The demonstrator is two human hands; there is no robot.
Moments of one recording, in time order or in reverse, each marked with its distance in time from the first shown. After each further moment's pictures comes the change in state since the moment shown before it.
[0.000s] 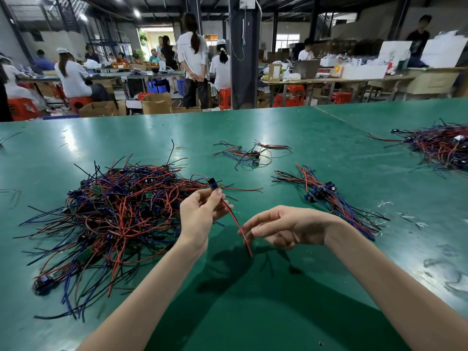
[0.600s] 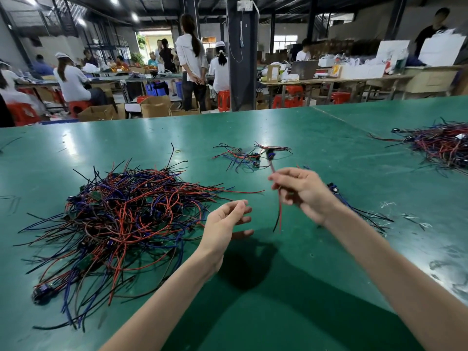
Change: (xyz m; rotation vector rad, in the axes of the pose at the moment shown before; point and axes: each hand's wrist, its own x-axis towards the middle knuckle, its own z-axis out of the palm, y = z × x) left_hand -0.022 -0.015 0.014 0.072 -0.248 -0.208; right_hand 0.007 -0.016 -0.026 0.276 0.666 -0.474
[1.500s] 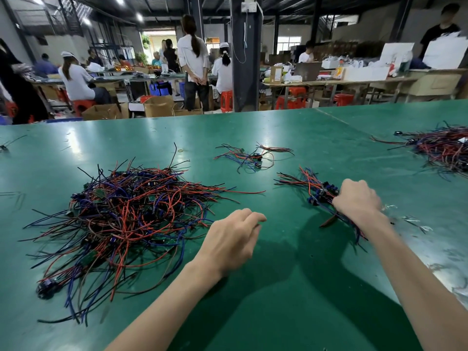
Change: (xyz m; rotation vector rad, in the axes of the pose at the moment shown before) left_hand -0.011 -0.003 -0.008 1.306 -0.135 0.866; right_hand 0.006 0.008 -0.084 -1.434 0.580 0.386
